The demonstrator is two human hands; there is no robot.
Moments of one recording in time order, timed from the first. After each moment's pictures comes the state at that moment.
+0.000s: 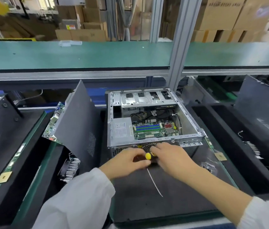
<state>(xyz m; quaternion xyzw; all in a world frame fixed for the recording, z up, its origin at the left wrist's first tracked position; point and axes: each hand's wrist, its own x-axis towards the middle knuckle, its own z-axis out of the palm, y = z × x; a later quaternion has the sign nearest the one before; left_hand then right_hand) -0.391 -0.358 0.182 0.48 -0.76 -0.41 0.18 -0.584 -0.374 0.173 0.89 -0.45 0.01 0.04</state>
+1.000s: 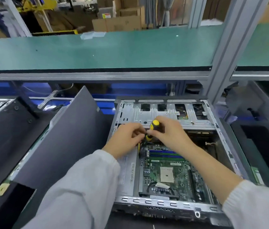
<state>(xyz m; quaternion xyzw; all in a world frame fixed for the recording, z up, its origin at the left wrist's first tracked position) -0.376 -0.562 0.172 0.64 -0.66 -0.29 0.28 -0.547 -0.617 0.168 0.80 -0.42 0.28 -0.33</state>
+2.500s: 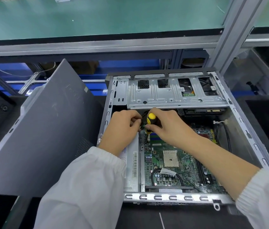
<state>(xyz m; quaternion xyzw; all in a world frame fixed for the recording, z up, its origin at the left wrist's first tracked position) -0.371 -0.566 0.140 0.66 -0.65 -0.22 0.29 -0.537 -0.610 0.131 0.86 -0.41 0.19 -0.26</state>
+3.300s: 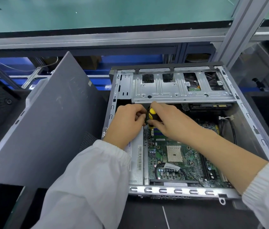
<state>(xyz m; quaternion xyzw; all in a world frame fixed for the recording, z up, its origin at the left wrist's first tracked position) -0.373 -0.565 0.142 0.66 -0.65 -0.24 0.30 -0.530 -0.609 0.136 0.91 -0.36 0.13 -0.15</state>
